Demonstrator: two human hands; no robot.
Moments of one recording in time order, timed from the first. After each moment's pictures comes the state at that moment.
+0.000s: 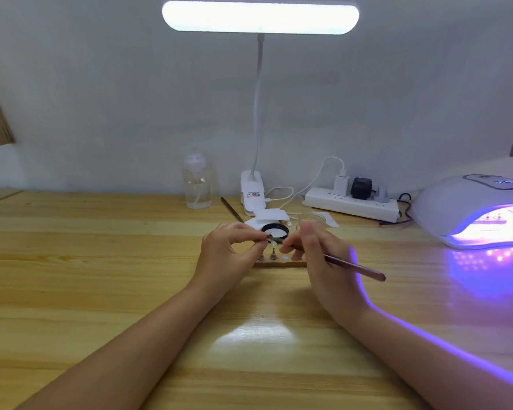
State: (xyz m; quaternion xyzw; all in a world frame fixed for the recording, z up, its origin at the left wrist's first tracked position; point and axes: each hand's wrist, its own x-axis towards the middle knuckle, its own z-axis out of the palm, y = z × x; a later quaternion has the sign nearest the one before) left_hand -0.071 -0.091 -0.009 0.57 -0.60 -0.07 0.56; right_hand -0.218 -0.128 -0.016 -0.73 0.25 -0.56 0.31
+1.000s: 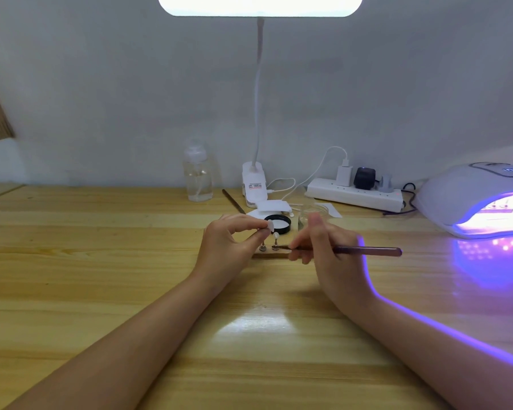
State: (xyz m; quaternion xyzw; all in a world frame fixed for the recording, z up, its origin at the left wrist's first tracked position) left_hand -0.070 -0.093 -0.011 0.55 -0.60 -0.09 0.57; right_hand -0.218 -0.126 -0.018 -0.71 0.22 -0.59 0.33
